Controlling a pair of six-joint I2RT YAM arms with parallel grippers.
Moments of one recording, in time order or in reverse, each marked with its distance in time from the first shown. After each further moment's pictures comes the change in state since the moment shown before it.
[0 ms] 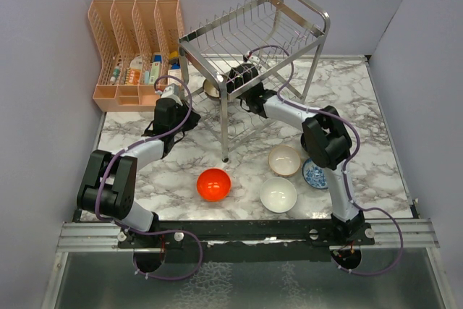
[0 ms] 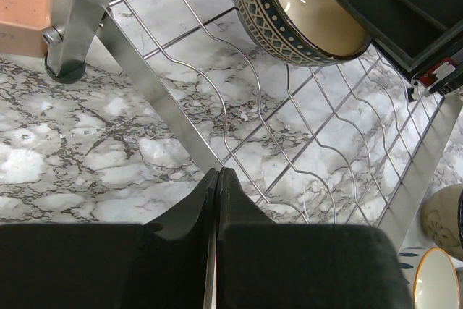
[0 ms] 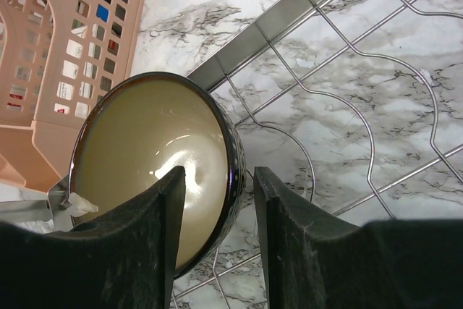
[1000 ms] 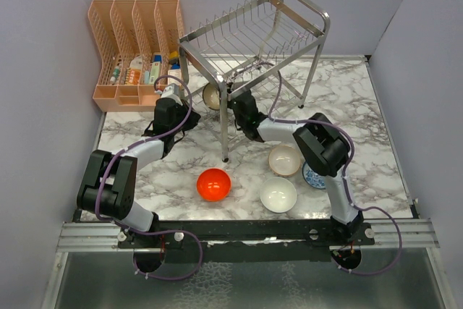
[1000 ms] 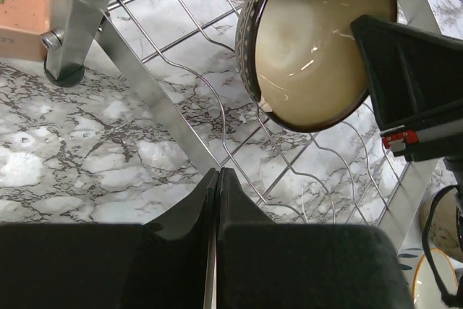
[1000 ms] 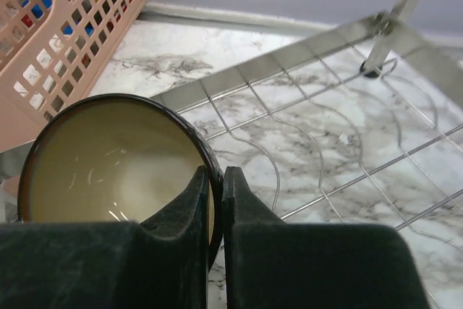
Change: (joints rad) left arm 0.000 0.000 0.000 0.008 0.000 0.000; right arm 0.118 -0.052 -0.291 0.509 0.285 -0.408
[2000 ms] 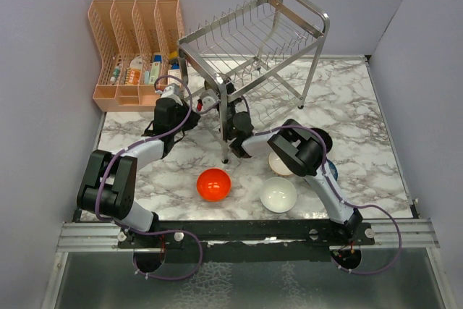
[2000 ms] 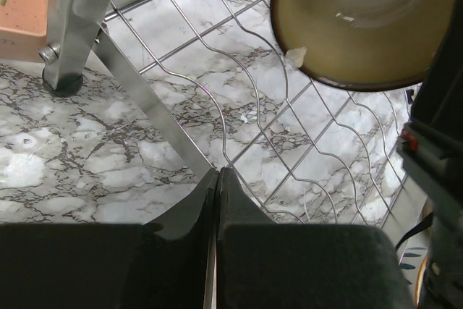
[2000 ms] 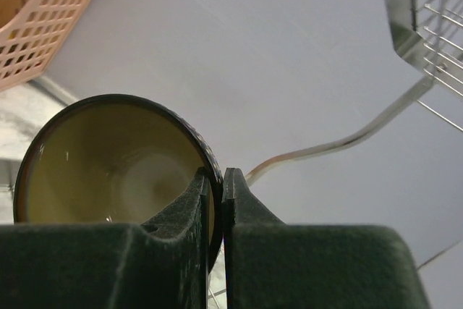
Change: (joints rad) left arm 0.000 0.000 0.000 0.000 0.000 0.008; right arm 0.120 0.220 0.040 0.837 0.075 -1.225
